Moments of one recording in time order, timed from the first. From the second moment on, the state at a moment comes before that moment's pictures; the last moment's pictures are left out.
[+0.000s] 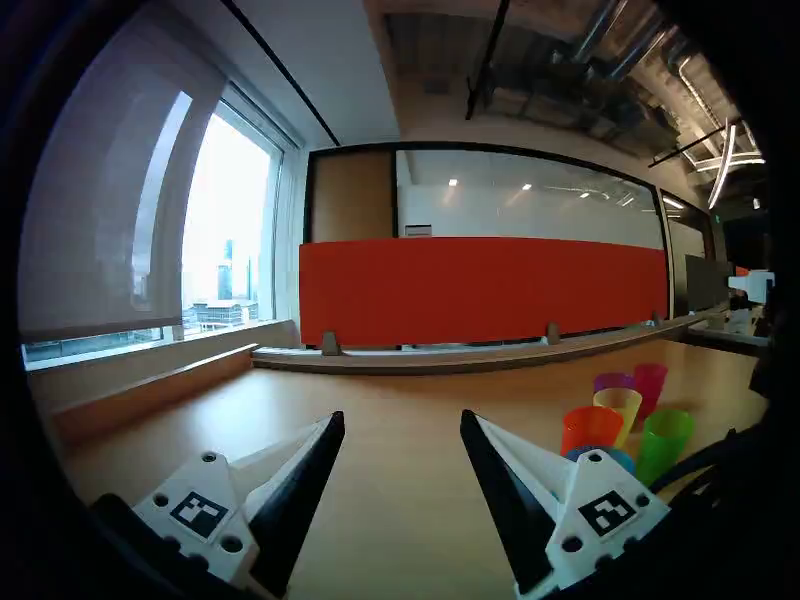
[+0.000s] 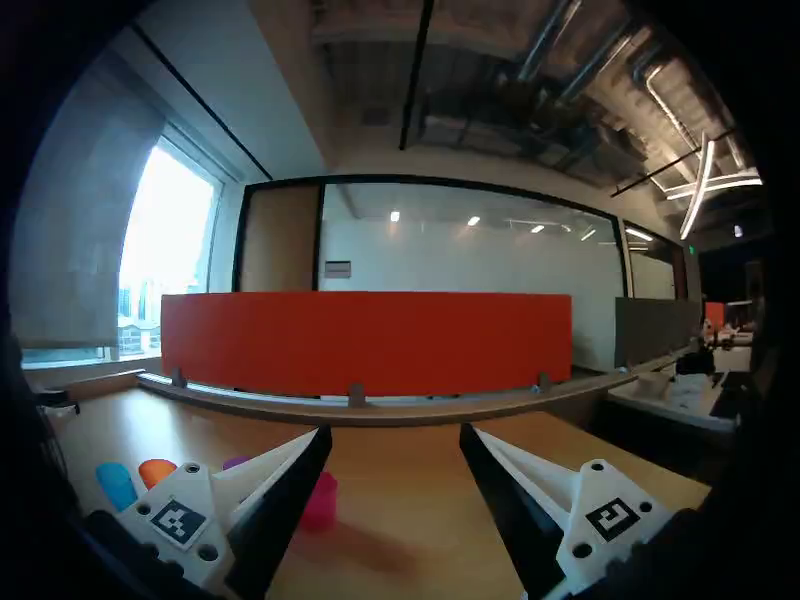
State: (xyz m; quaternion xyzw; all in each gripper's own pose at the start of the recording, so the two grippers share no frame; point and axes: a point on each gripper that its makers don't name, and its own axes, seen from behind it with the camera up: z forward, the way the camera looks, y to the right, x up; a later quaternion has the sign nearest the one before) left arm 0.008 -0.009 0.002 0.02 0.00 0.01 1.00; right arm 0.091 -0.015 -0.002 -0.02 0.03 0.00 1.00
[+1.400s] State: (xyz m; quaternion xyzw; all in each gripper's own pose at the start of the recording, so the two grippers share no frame) left arm 0.000 -0.005 0.000 0.01 0.00 0.00 1.00; right arm 0.096 -0.002 -0.009 -0.03 0.04 0.00 1.00
